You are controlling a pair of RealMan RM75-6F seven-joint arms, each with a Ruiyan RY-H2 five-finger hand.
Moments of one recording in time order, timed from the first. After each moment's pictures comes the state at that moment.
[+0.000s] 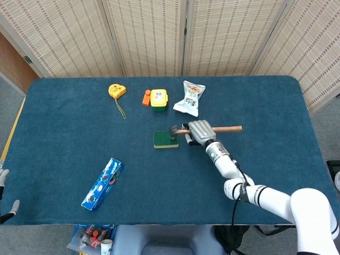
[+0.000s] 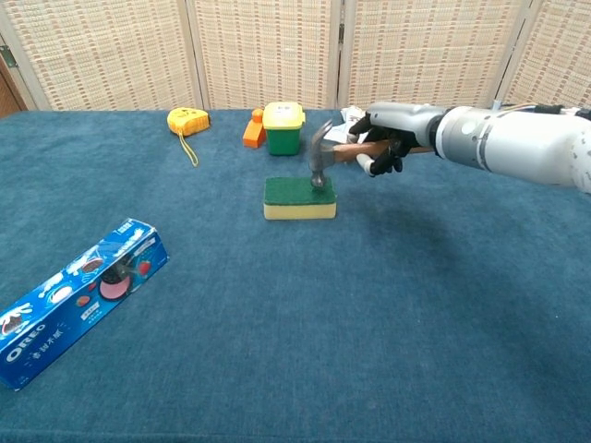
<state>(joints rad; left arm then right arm) 0.03 -1.14 -0.04 -1.54 1.41 1.54 0.05 0.97 -1.68 0.28 -1.08 -0.94 0.63 -0.14</state>
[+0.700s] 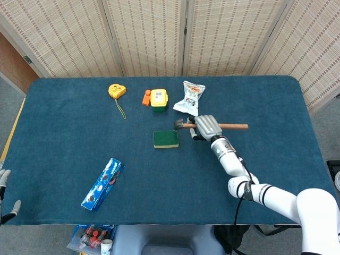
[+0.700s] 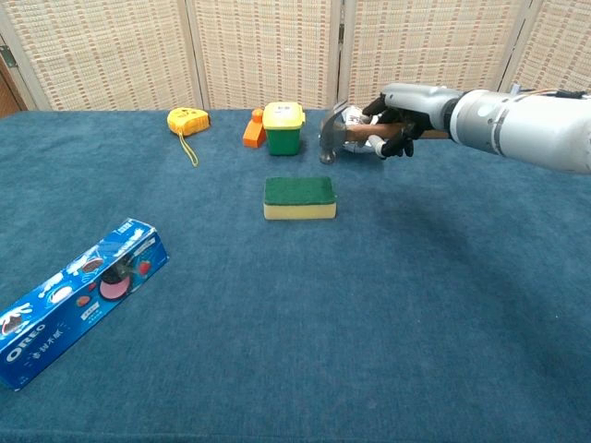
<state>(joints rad) 0.03 -1.14 -0.04 -1.55 1.42 1.54 0.06 0.95 -1.63 0.30 -1.10 -0.94 0.67 -0.09</state>
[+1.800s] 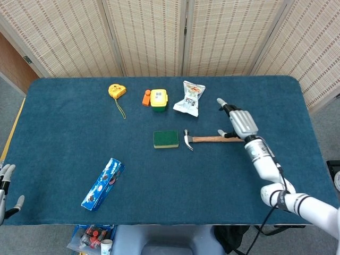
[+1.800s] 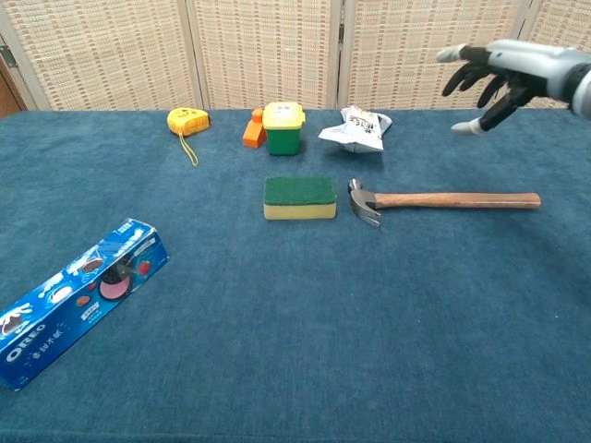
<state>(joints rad) 0.00 -1.13 -0.06 -1.58 1.43 1.52 0.08 0.73 -1.40 0.25 -1.24 -1.17 0.87 0.13</state>
